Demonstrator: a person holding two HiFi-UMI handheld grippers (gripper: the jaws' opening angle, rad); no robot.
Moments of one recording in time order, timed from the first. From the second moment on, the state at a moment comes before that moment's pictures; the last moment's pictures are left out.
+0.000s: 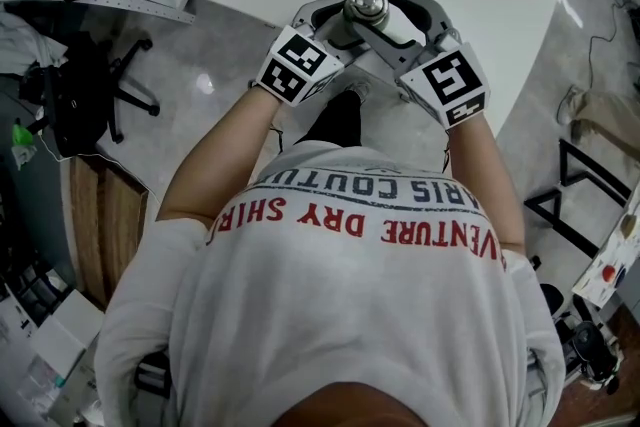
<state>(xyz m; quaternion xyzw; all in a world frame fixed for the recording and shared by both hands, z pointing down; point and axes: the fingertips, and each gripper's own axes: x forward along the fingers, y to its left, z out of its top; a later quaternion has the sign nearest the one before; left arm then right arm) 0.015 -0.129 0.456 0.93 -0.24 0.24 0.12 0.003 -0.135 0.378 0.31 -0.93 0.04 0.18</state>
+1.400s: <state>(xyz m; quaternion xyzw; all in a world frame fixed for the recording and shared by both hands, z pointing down) 0.012 -0.128 0.461 0.94 0.12 0.33 0.05 -0.004 -0.137 0.372 0.13 -0.97 0.03 0.20</state>
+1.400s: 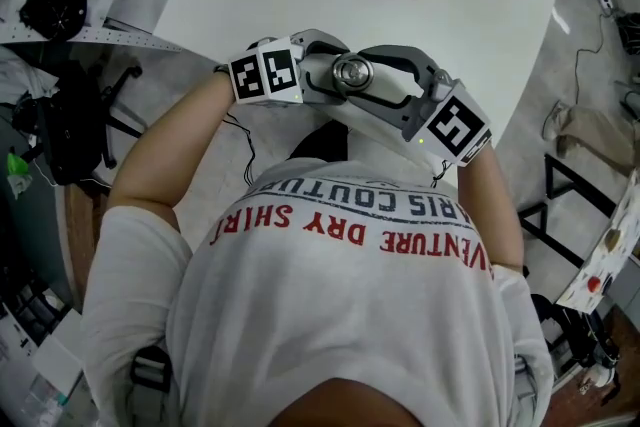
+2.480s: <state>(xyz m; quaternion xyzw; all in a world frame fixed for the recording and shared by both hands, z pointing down) -0.037 -0.084 0.266 0.95 -0.26 0.06 0.17 0.050 -0.068 0.234 0.36 -0.93 0.07 0.02</state>
